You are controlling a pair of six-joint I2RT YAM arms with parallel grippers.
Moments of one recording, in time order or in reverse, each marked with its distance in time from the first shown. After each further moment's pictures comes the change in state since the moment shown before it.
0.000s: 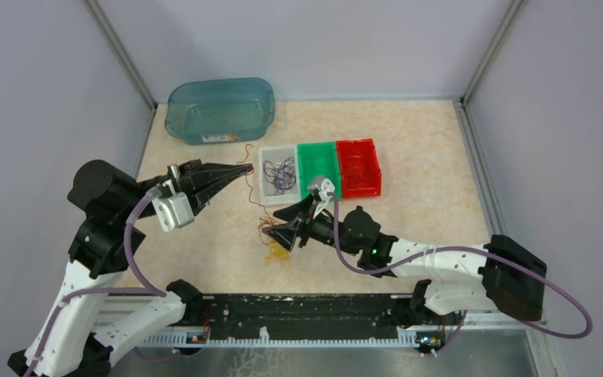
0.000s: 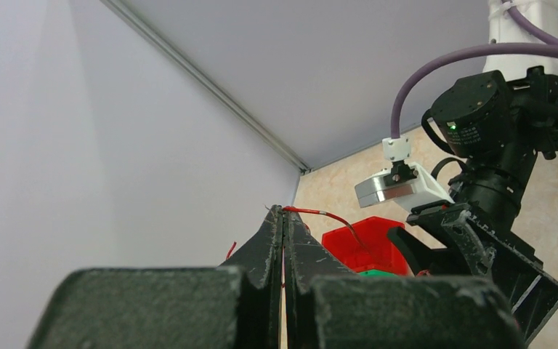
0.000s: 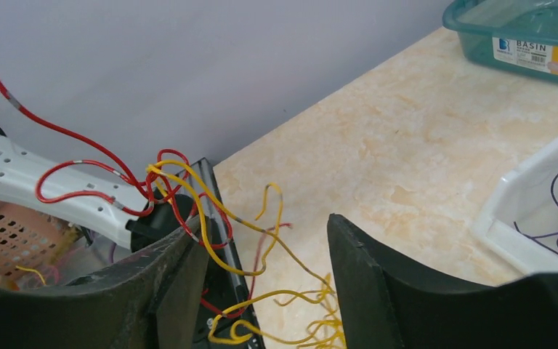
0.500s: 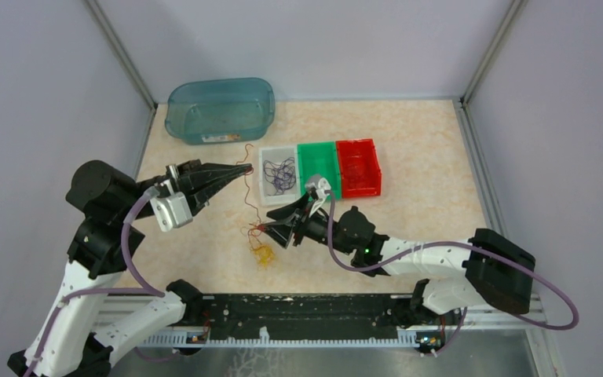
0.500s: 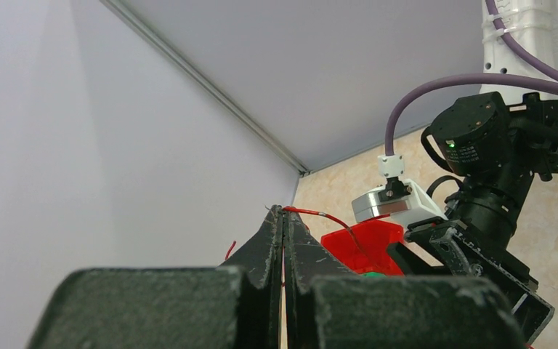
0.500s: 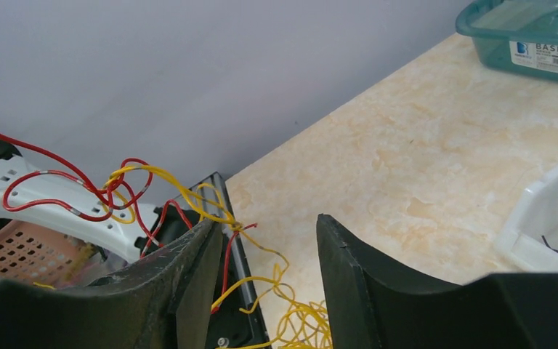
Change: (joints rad) left arm 0.000 0.000 0.005 0.001 0.002 -0.013; right arm 0.000 0.107 0.013 0.132 0.007 0.050
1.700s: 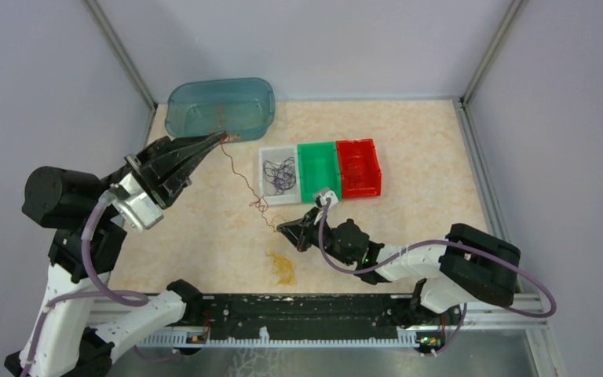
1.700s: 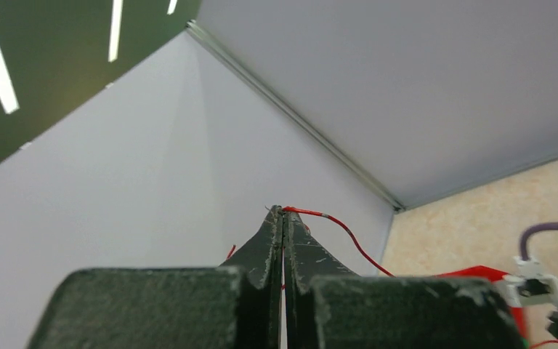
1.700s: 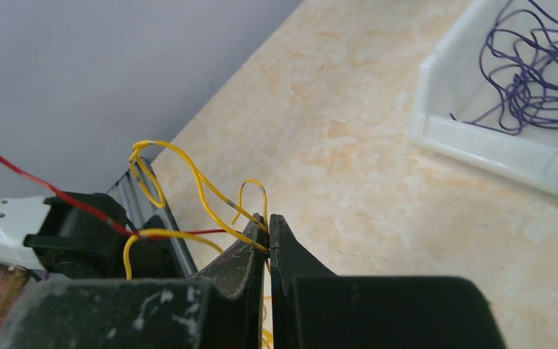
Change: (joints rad) left arm 0.000 0.037 0.151 0.109 -0.086 0.019; right arm 0.000 0.112 -0.135 0.085 0.189 0.097
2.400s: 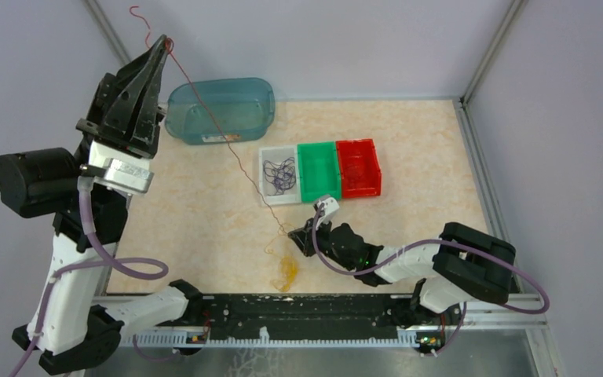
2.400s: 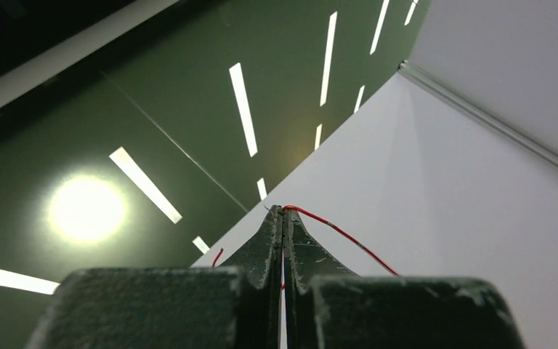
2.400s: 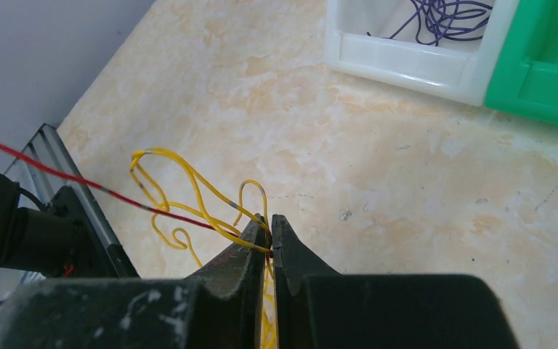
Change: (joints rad) left arm 0.000 0.194 0.231 0.378 -0.251 0.241; right arm 0.000 0.033 -0.050 -0.130 0.106 -0.014
